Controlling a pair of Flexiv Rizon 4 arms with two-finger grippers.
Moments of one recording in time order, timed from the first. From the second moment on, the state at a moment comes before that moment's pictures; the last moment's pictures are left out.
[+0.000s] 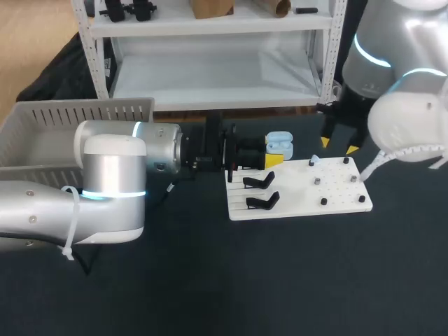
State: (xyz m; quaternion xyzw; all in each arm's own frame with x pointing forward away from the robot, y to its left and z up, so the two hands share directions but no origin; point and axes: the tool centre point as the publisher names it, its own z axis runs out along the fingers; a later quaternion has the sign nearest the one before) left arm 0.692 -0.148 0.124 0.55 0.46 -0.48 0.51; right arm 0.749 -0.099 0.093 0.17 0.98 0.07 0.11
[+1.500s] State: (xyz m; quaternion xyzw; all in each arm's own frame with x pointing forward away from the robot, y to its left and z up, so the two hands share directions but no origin) left arm 0.692 -0.148 0.124 0.55 0.46 -0.48 0.51; right arm 0.770 -0.071 0.043 0.11 0.97 0.14 0.15
